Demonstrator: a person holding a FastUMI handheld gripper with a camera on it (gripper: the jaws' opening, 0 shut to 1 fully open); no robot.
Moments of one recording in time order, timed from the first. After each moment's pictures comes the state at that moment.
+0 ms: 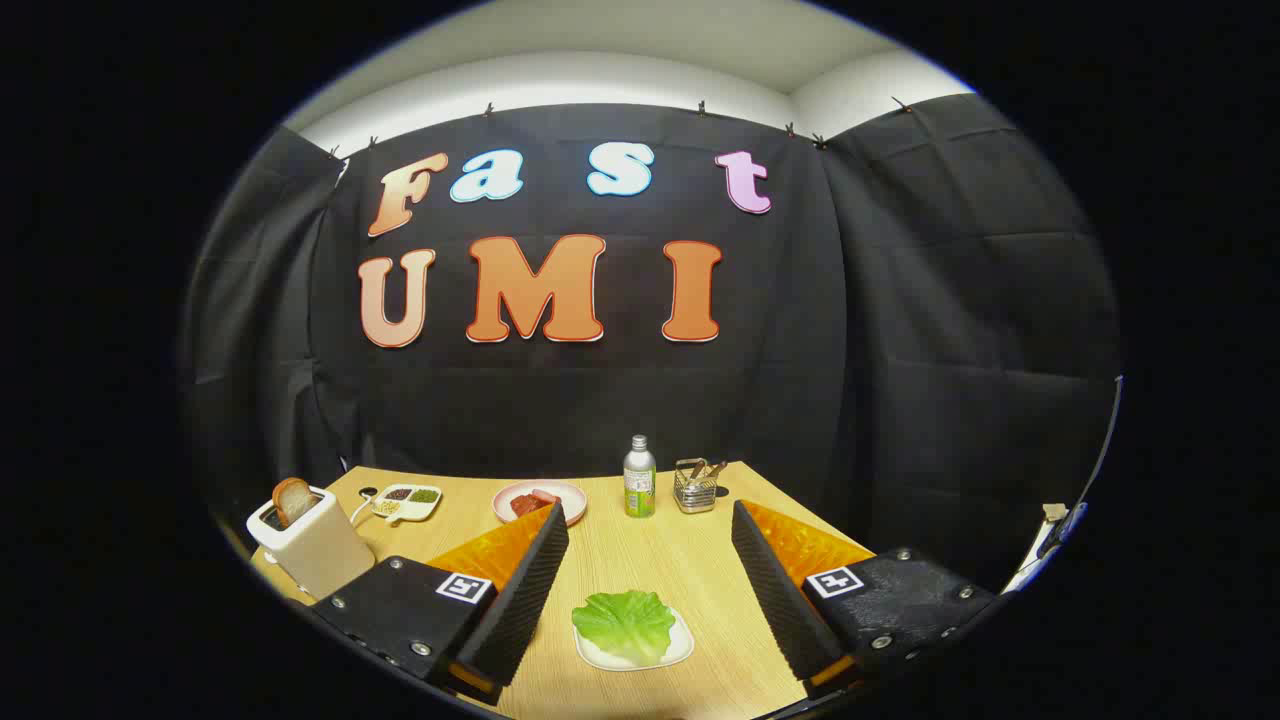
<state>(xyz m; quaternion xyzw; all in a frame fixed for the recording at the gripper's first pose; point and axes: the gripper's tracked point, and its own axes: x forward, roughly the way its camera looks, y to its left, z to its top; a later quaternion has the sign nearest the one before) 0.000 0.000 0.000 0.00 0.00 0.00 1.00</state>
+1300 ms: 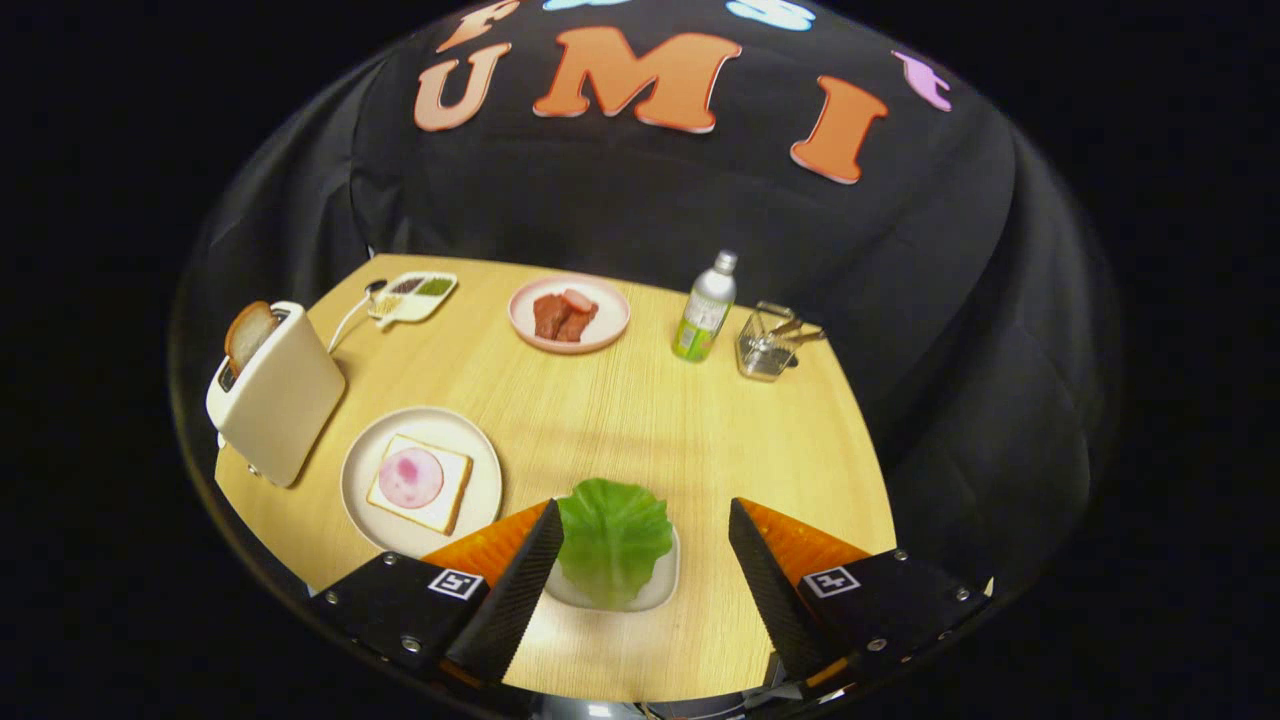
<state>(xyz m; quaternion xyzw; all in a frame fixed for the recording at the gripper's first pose) 0.086 0.021 -0.132 -0.17 0.36 0.10 0.91</state>
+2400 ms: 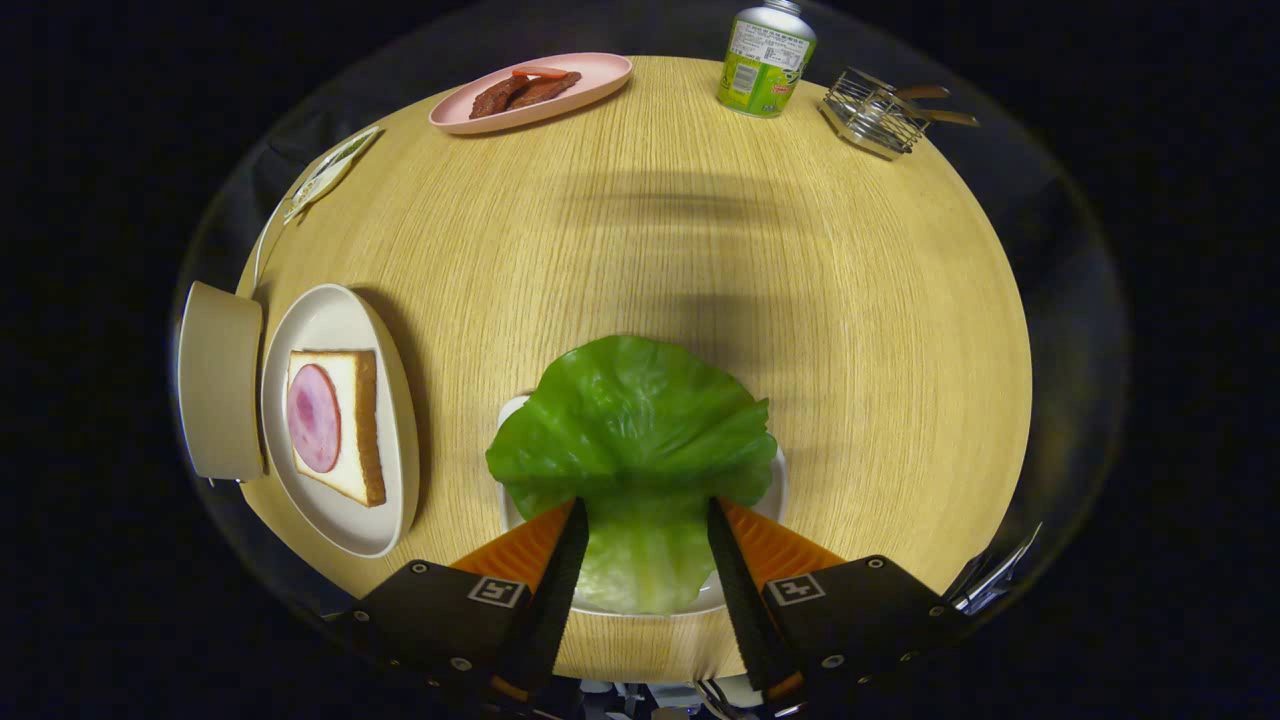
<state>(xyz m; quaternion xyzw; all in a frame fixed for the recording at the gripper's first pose) 0.095 0.019 -0.292 -0.12 0.62 0.09 0.77</state>
